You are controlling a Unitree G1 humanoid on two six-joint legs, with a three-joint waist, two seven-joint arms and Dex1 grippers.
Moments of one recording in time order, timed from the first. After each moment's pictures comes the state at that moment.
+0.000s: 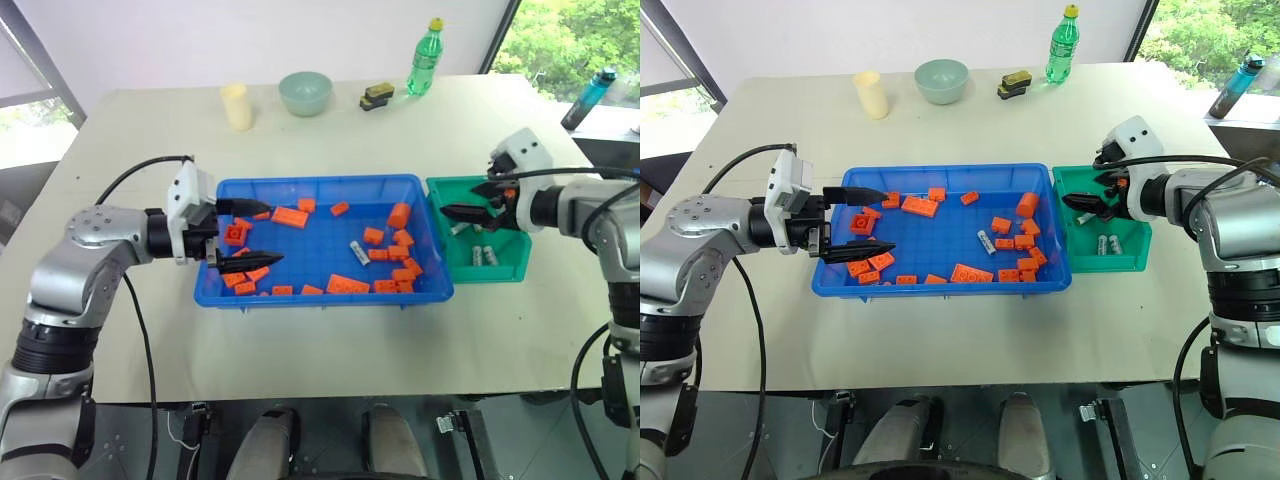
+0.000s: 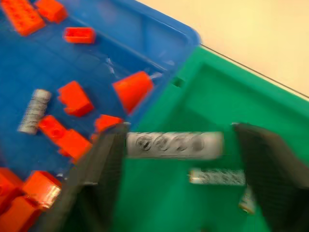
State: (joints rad) left arm -0.52 0.78 0.02 -0.15 -0.57 0.50 -1.18; right arm -0.73 -0.88 -0.03 0.02 0.32 1.05 0.79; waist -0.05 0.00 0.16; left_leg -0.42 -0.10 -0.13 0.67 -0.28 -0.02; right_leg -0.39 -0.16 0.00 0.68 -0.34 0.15
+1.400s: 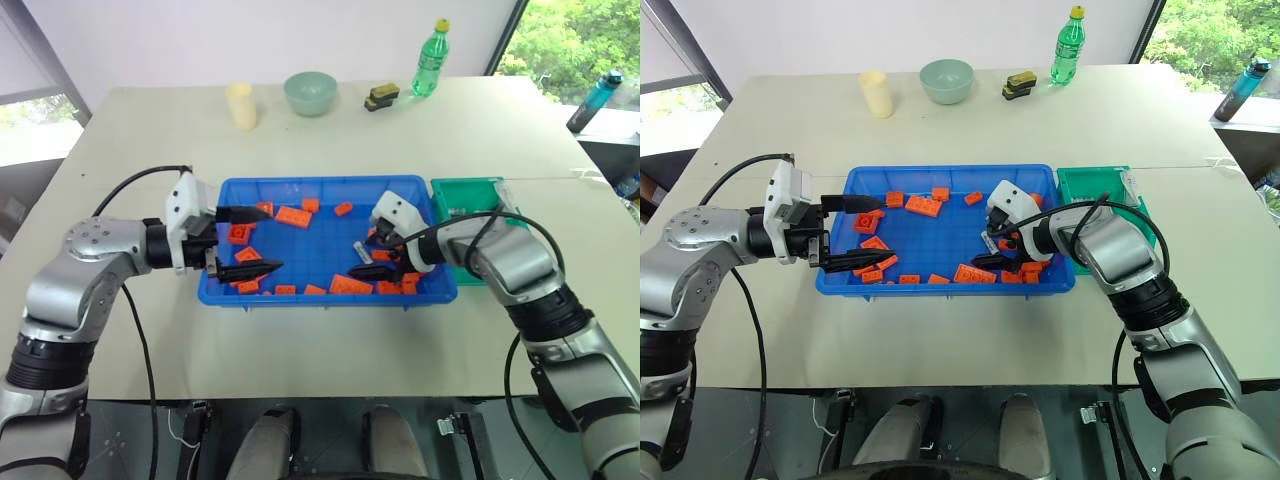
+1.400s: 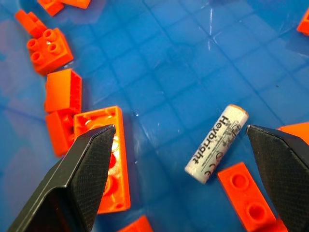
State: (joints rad) left arm -0.45 0.79 0.04 -0.22 -0.58 0.50 -1.13; right arm -0.75 -0.63 0.34 -0.03 0.27 0.99 0.89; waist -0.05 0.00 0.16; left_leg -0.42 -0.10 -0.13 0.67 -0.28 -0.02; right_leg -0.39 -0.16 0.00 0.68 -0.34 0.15
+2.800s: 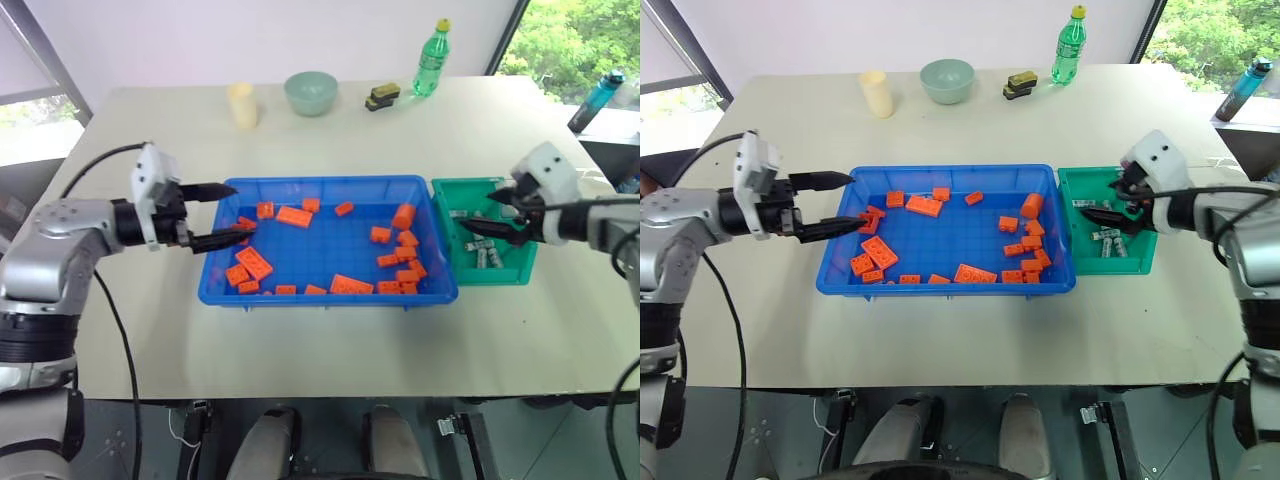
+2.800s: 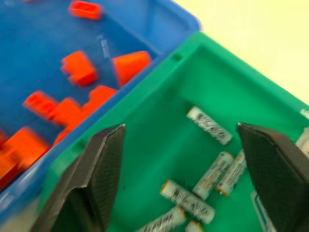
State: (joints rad) left arm -0.55 0.86 0.13 0.06 -0.55 0.46 -1.18; right arm -0.47 -1.05 -0.15 -0.01 0.33 0.67 1.01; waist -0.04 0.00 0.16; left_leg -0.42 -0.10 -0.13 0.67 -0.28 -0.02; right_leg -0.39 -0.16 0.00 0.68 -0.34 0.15
